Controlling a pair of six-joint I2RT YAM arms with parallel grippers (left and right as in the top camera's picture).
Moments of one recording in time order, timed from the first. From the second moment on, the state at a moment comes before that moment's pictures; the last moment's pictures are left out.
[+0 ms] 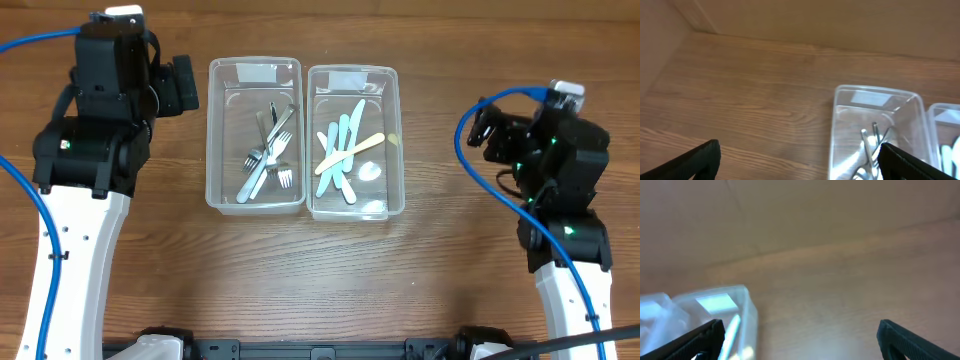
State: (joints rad) left arm -0.09 1.36 1.56 -0.88 -0.27 -0.16; right arm -0.09 1.05 0.94 -0.34 -0.06 0.14
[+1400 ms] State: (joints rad) left arm -0.11 0.34 0.78 -0.89 -0.31 -0.21; right arm 0.18 0.07 0.85 -0.99 0.22 0.26
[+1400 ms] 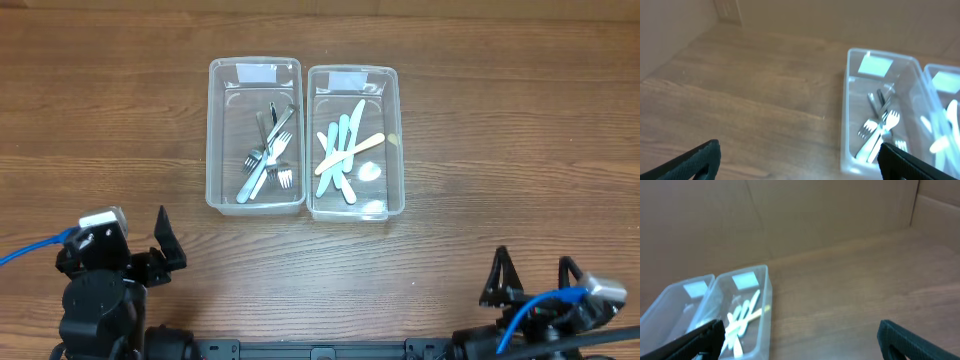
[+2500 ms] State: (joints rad) left arm -0.11 0.34 0.78 -1.10 -0.31 -0.21; right arm 0.18 0.07 0.63 -0.70 0.27 0.26
